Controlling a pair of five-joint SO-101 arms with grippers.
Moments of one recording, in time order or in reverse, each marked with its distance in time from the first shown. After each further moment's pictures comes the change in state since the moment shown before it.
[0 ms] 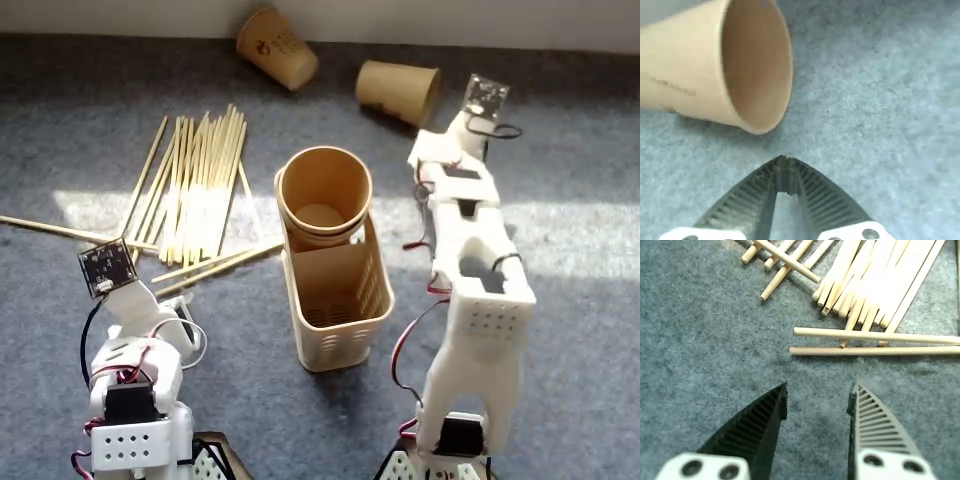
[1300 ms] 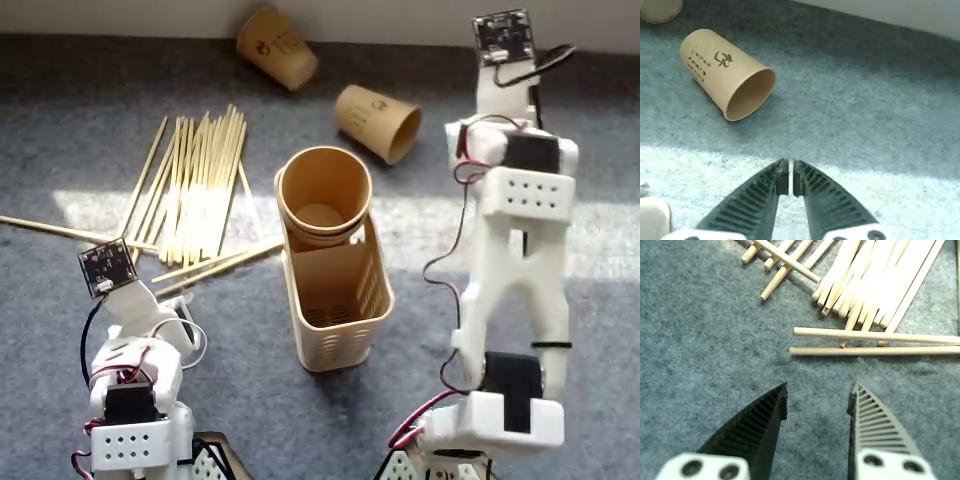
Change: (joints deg) left arm 0.0 0.0 0.0 0.0 0.0; right arm 0.1 -37.4 -0.1 45.7 28.1
